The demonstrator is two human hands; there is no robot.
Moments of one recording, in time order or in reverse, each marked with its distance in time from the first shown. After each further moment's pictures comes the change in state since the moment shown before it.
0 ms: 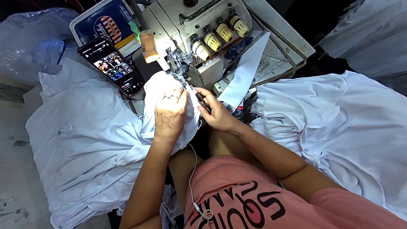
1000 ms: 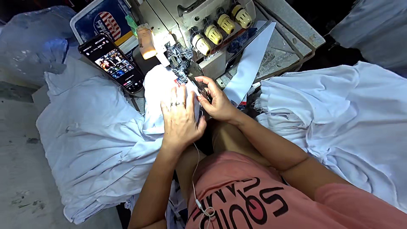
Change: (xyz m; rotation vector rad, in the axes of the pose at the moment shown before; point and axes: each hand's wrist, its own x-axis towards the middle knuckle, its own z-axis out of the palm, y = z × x) left_hand -0.020 0.022 -0.002 0.012 -0.247 -0.107; right_hand 0.021 0.015 0.004 0.112 0.100 -0.056
